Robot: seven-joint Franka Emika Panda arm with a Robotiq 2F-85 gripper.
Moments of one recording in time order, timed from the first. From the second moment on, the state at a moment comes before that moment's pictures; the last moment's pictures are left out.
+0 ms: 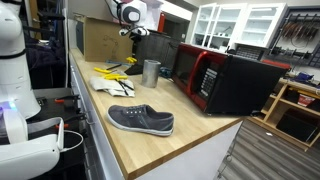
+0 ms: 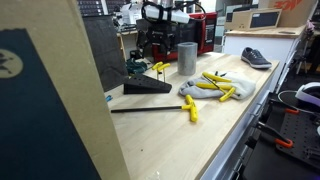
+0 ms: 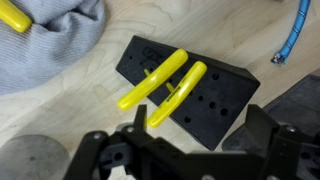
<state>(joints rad) 0.21 0.23 0.10 -1.97 0.18 2.36 0.73</state>
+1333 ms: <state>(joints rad) 0.08 -0.05 0.11 -1.99 0.09 1.71 -0.14</state>
